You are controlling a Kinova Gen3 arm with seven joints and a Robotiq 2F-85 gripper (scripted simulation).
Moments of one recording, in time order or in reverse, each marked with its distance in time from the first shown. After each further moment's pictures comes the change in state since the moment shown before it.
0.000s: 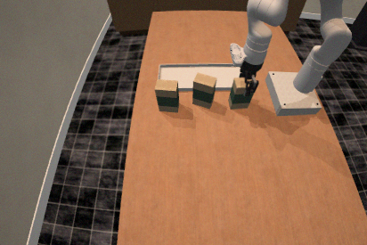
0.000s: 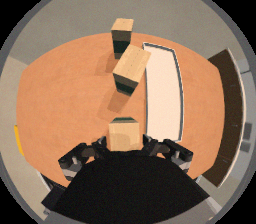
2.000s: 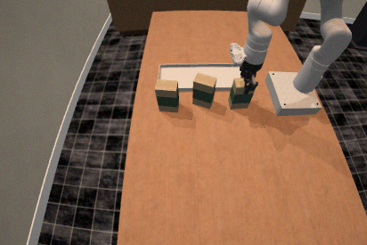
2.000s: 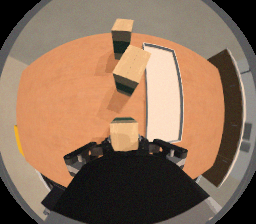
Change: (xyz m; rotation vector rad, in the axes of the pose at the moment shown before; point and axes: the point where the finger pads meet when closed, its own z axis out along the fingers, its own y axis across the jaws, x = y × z) arm 0.000 0.000 -0.001 -0.001 0.002 0.000
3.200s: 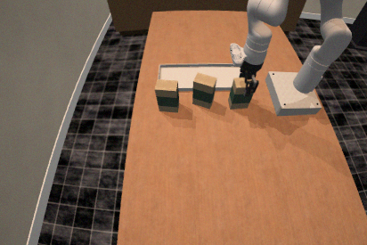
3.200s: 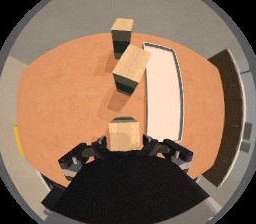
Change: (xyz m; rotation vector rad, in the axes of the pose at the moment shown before) arm 0.000 0.000 0.001 0.001 -0.002 0.000
